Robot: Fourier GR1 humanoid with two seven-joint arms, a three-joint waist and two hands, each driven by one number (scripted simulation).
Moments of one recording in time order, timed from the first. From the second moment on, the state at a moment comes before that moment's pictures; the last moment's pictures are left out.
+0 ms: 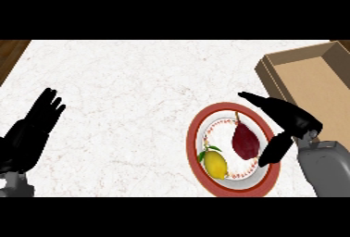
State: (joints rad) left arm -0.03 0.28 0.14 -1.65 0.27 -0.04 0.26; right arm -0.34 -0.34 0.13 -1.56 0.48 0.66 0.39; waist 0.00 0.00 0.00
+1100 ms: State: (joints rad) left arm -0.02 0.24 0.20 -1.67 0.24 -0.10 0.29; right arm -0.32 -0.24 0.14 -1.42 0.69 0.57 0.21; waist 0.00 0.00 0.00
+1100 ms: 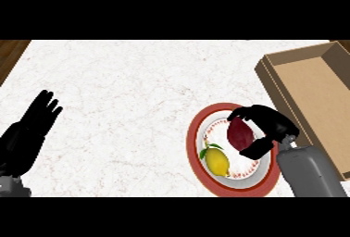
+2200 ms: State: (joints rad) left arm -0.05 0.22 0.20 -1.65 0.22 -0.11 0.29; right arm -0.71 -0.08 0.05 -1.01 1.01 0.28 0.67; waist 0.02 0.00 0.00
